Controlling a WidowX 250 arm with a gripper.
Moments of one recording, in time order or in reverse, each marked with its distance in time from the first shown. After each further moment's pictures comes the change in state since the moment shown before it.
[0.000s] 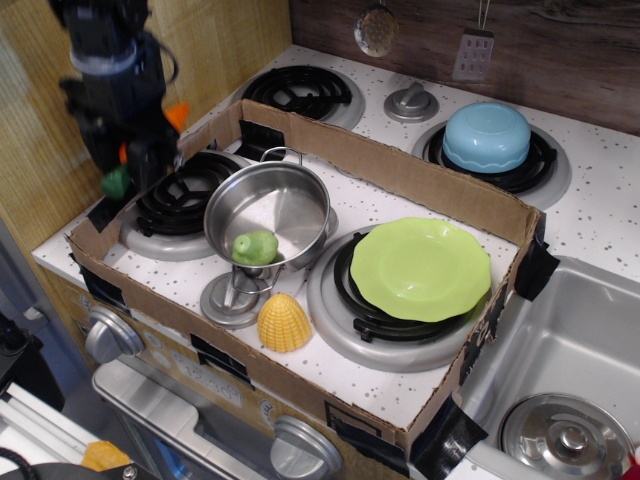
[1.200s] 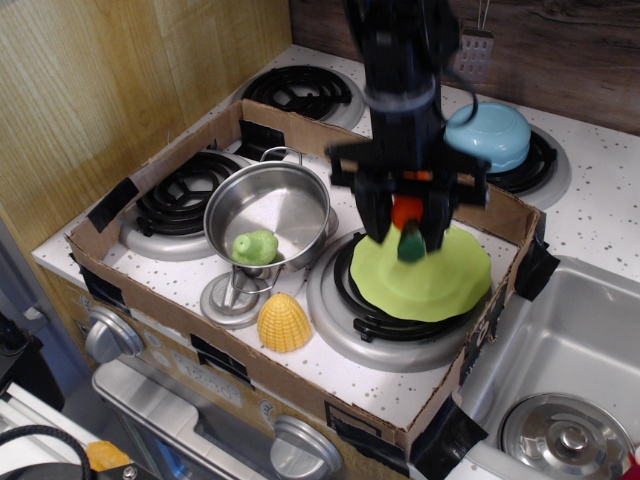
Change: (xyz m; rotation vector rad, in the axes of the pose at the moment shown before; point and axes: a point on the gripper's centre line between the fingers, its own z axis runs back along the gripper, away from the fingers) arm 0.027 -0.202 0.013 -0.340 0.053 0.158
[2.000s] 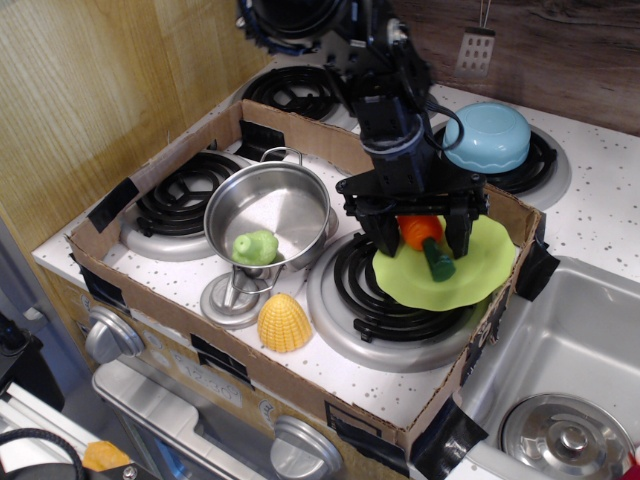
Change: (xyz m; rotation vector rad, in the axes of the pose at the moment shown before) arm 0.019 0.001 -0.035 -0.074 -0.075 0.086
